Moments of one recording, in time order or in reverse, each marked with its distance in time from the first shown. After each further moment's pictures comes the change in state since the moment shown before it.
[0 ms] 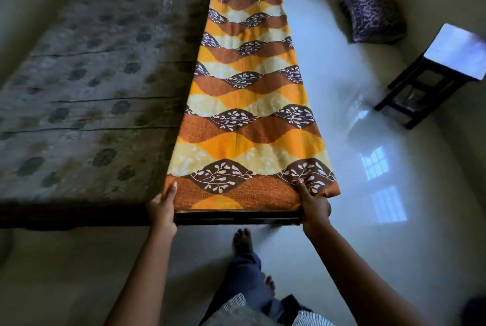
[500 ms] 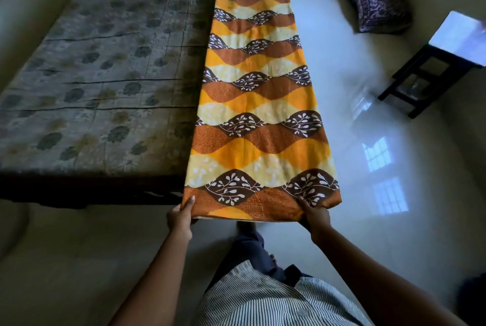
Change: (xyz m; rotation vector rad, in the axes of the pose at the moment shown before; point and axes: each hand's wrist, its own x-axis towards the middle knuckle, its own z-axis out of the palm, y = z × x) left_hand -0.029 -0.080 -0.052 0.125 -0.046 -0.244; right_hand -0.028 0.075 -0.054 -0.110 -0.083 0.153
